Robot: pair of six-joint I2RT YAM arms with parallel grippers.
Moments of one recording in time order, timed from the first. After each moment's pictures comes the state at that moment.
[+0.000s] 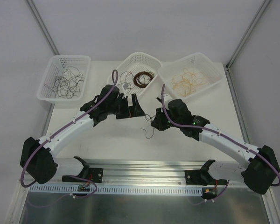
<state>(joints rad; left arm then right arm) -0.61 1.27 0.99 -0.40 0.30 -0.68 0.79 1.18 0.83 -0.28 -0.15 0.39</state>
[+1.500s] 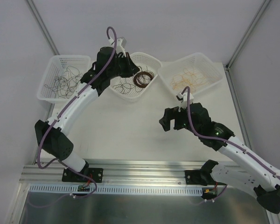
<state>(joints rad) -0.51 1.54 1.55 -0.33 0.19 -0.52 0.80 0.89 0.87 -0.48 0.11 0.36</state>
